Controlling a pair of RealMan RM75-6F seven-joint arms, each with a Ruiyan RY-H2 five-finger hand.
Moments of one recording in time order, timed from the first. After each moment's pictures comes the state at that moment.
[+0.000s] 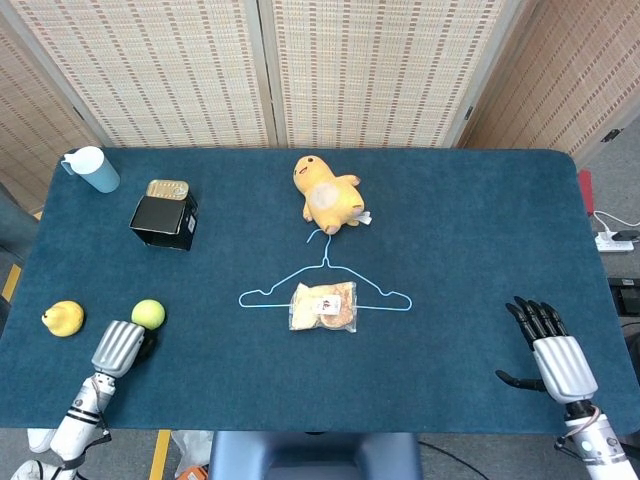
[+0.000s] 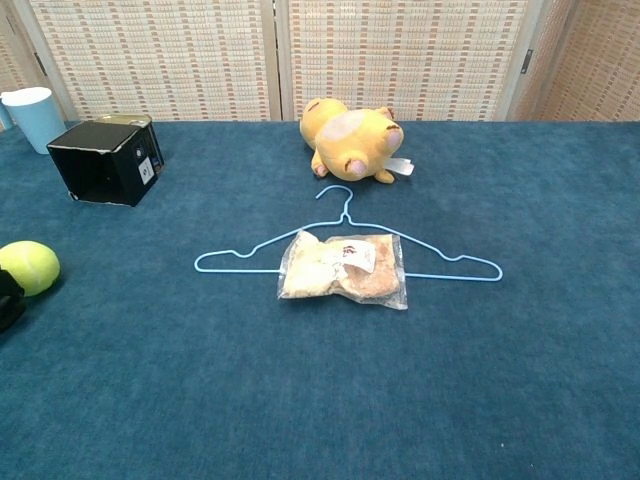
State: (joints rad) left arm -0.31 -1.93 0.08 -0.26 1.62 1.38 -0.59; right arm 0.11 -1.31 -0.03 -1.30 -1.60 1.42 0.15
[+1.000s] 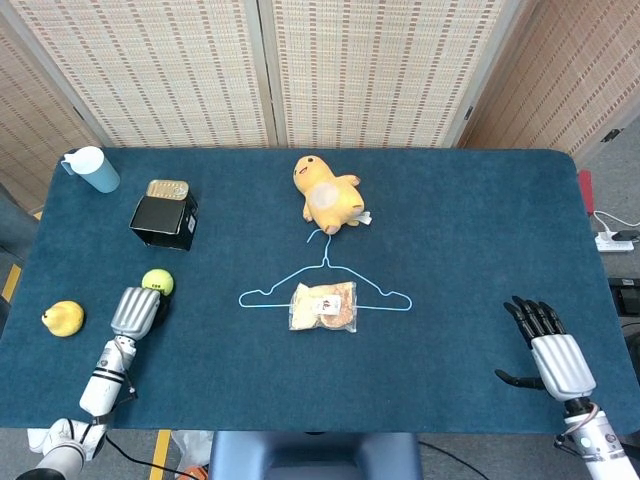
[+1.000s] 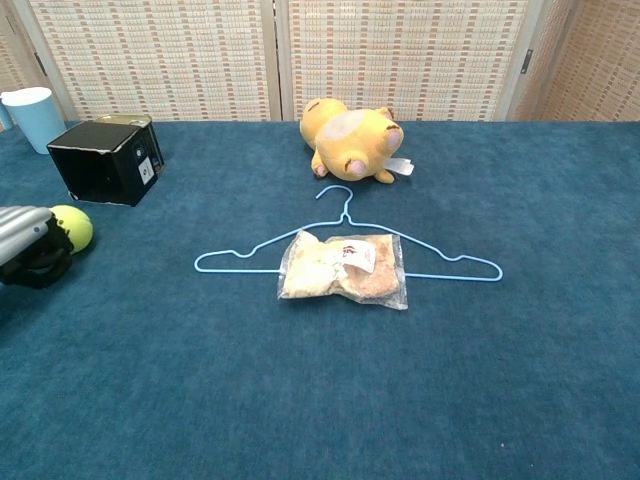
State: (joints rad) left arm -0.49 -1.97 -0.03 -0.25 1.53 1.18 -0.50; right arm 0.13 -1.30 -0.03 -1.30 -1.60 1.39 0.15
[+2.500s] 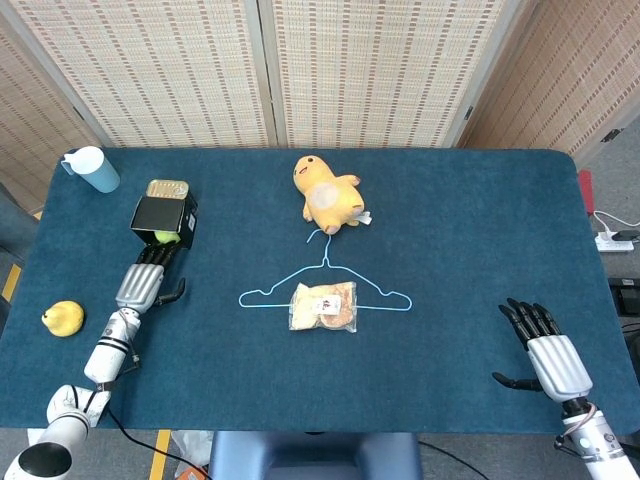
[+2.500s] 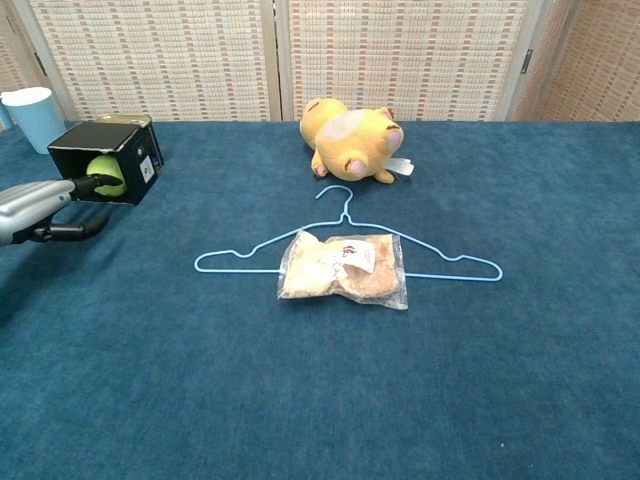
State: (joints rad) left arm -0.63 -1.93 -0.05 -0.25 1.49 0.97 -0.59; right arm 0.14 -1.29 -0.05 -1.30 -1.62 1.39 0.18
